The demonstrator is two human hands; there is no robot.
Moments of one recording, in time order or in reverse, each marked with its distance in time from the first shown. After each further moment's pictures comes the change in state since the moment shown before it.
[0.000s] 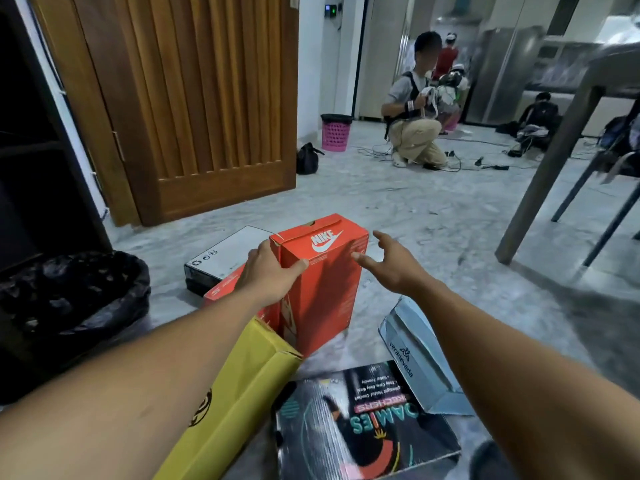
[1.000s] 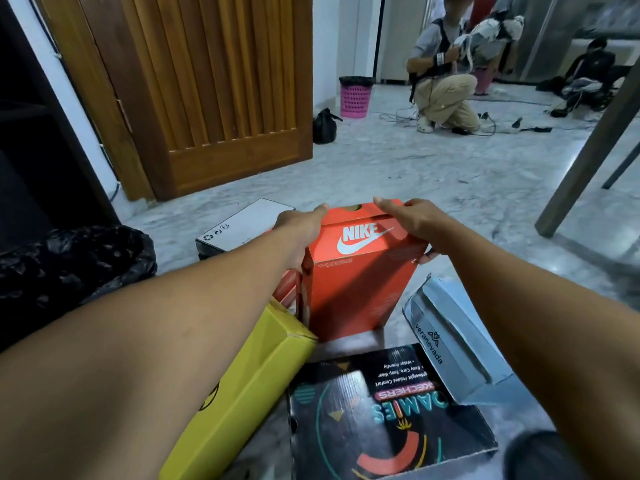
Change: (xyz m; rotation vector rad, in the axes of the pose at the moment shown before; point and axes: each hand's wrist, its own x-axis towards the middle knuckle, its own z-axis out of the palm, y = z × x) left_hand 0.048 0.033 0.033 -0.552 -0.102 -0.445; right_hand 0.066 0.018 0.004 0.123 -0.117 0.377
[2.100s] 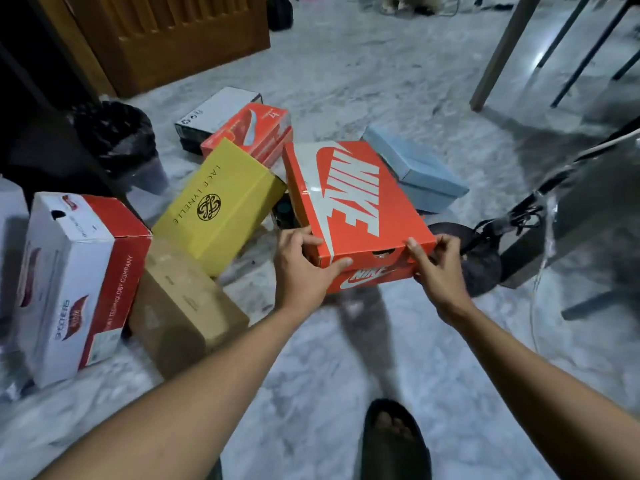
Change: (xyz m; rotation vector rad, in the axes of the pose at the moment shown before) left_hand -0.312 -0.264 -0.041 0.211 0.039 0.683; right_hand -0.380 0.253 0.063 0.587 0.244 -0.046
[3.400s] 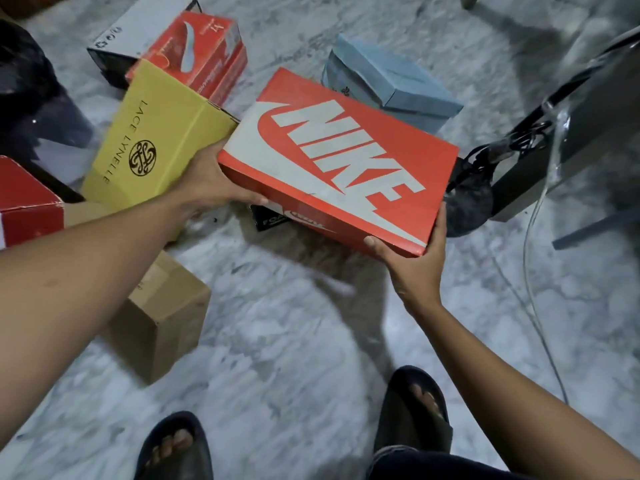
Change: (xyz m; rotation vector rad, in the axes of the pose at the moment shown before) left_hand 0.125 -0.078 -0.026 0.154 -0.546 -0.139; right_hand -0.049 0.049 0.016 0.099 0.229 -0.024
